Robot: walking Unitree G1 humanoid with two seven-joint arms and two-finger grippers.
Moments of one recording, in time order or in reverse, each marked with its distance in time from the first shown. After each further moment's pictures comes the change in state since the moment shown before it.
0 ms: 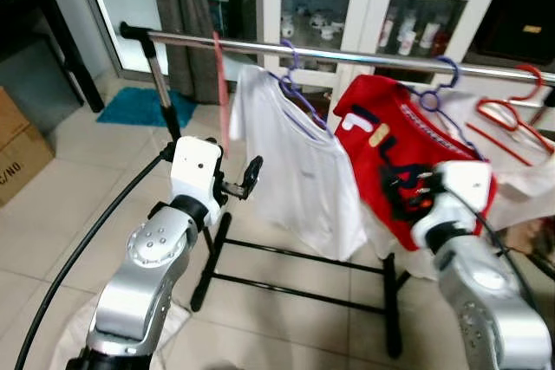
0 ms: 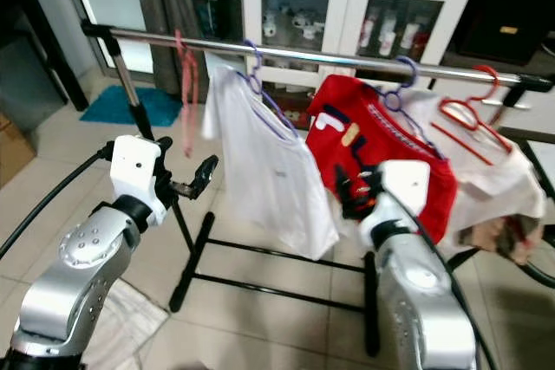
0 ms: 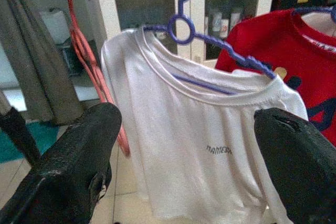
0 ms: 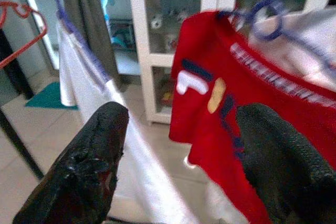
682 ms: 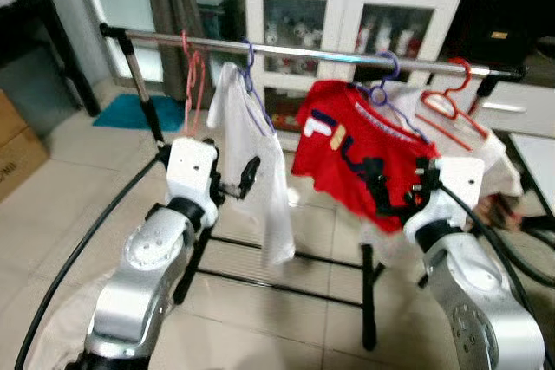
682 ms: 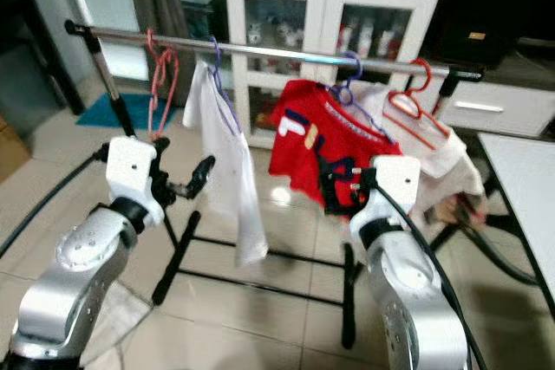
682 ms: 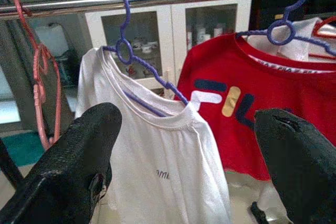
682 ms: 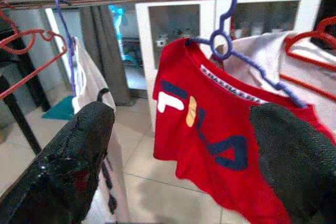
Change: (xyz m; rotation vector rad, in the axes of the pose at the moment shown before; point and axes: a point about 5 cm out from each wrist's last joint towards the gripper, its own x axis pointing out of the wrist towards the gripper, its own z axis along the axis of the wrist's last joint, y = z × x) left arm -0.001 0.003 0.001 -0.007 -0.025 -0.004; right arm -0.003 0.015 0.008 0.021 -0.033 0.045
